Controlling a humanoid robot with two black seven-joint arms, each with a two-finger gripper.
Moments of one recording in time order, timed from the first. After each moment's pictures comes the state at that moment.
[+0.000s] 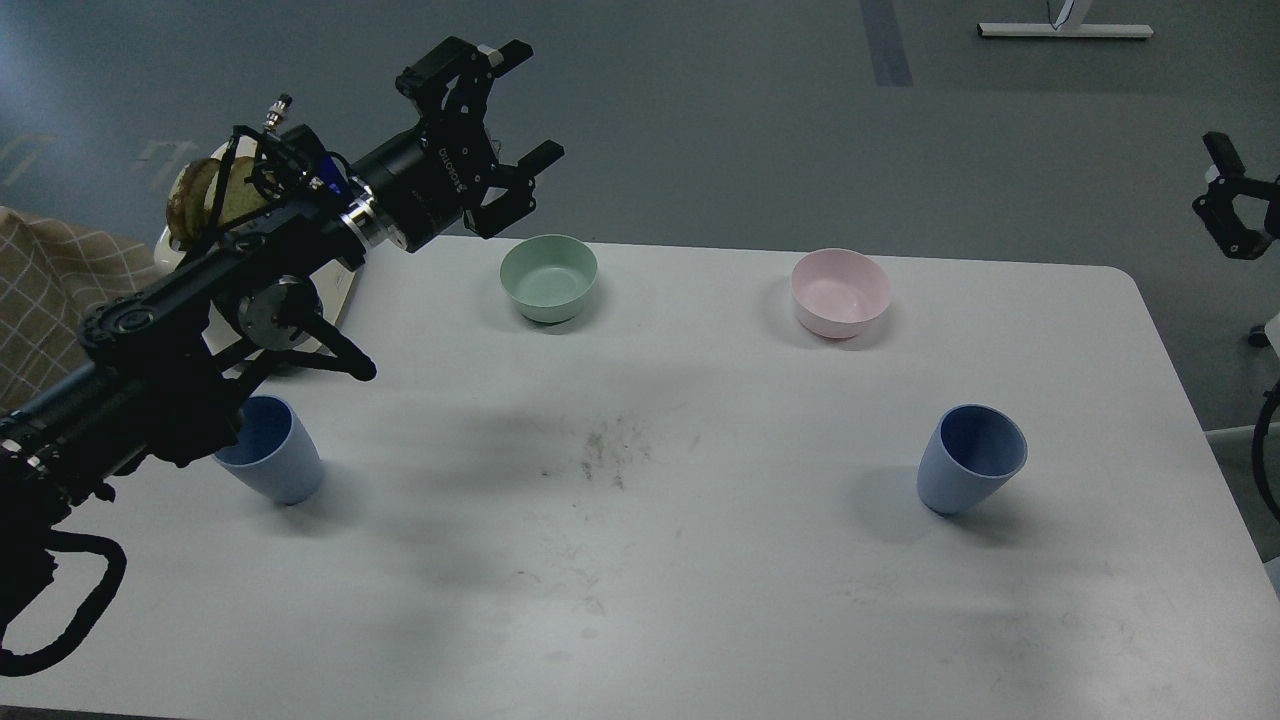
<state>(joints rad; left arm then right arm) -0.85 0.41 -0.67 -0.92 0.38 -0.47 -0.29 0.55 -0.62 1.13 0.84 -0.27 0.49 0.33</state>
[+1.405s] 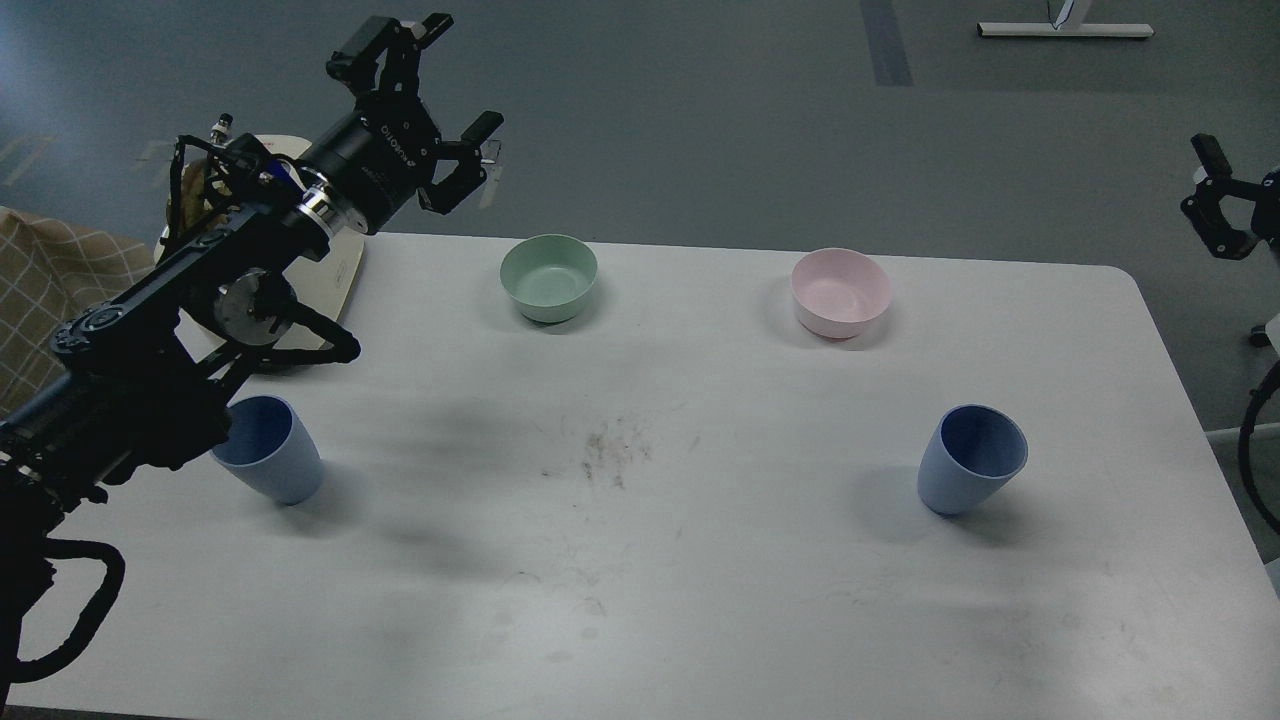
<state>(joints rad) -0.82 0.42 -0.76 -0.87 0.29 -0.44 -0.30 0.56 -0.62 1.12 0.84 -0.27 0.49 0.33</state>
